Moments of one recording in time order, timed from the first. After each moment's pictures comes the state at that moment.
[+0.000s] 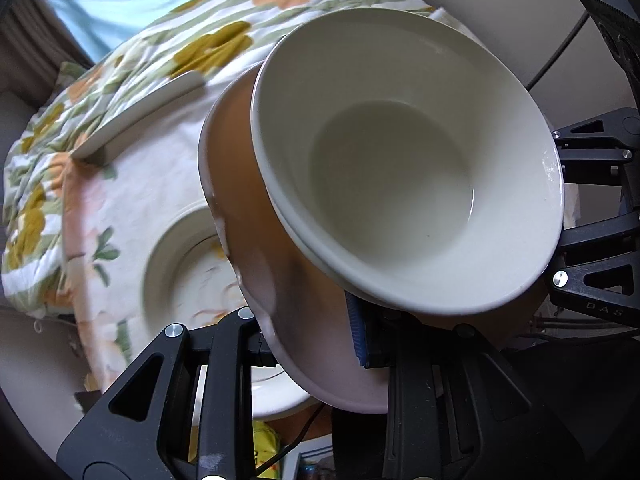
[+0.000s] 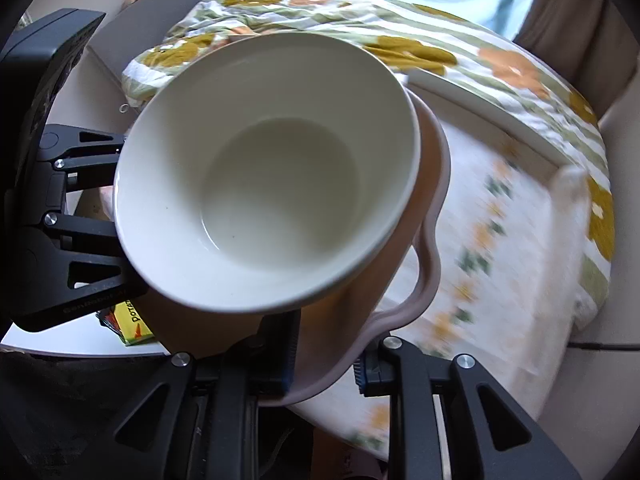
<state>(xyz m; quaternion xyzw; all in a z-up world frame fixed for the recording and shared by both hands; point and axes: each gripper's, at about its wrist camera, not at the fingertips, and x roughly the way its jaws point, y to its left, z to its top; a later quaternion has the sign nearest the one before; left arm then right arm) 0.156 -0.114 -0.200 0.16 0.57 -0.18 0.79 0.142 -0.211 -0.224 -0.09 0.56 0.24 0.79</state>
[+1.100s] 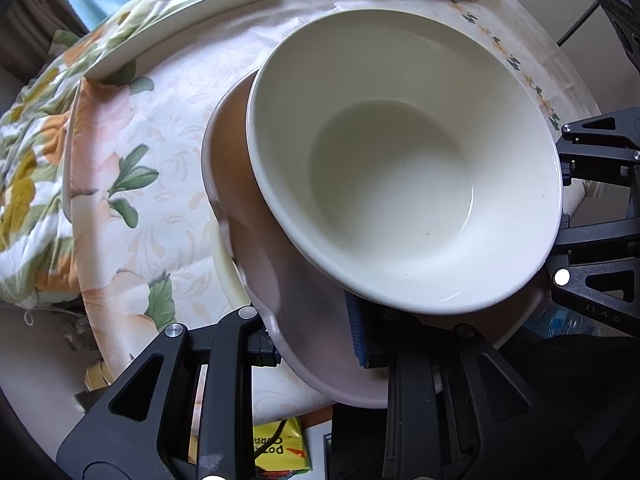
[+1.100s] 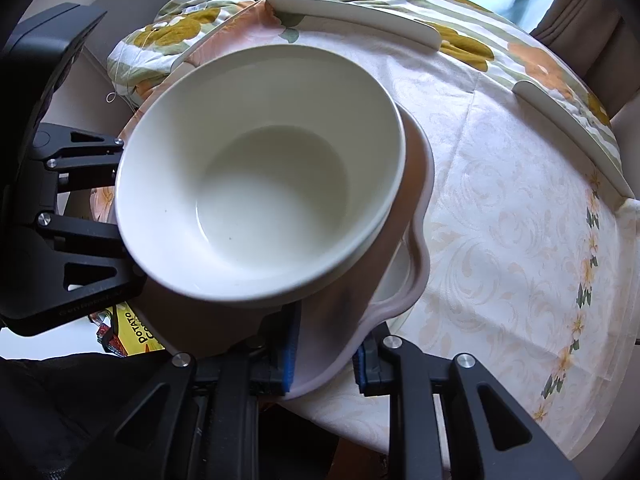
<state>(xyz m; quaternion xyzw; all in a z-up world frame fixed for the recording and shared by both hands) 0.176 0.024 -0.267 0.16 0.60 -0.20 0.76 0.148 -0.067 -0.272 -0.10 0.59 0.20 0.77</state>
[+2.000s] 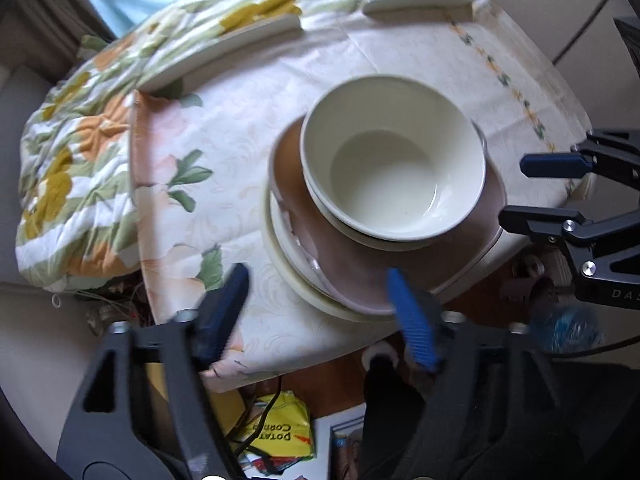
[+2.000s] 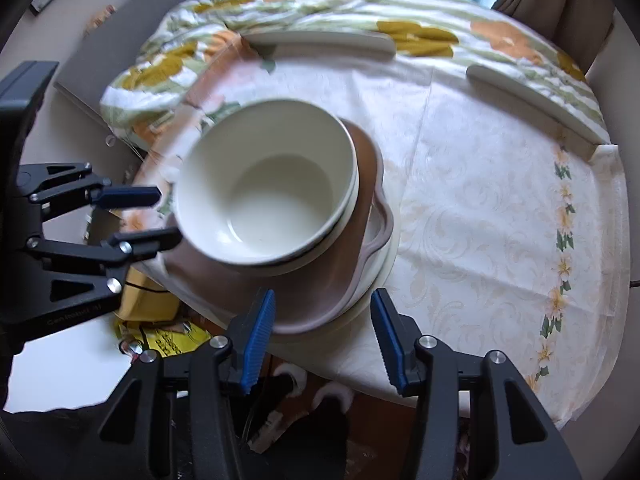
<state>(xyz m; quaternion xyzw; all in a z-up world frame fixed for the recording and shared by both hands) 0.143 0.038 -0.191 0.16 0.57 -0.16 0.79 0.115 -0.094 -0.213 -0.02 0.58 0.17 0.80</state>
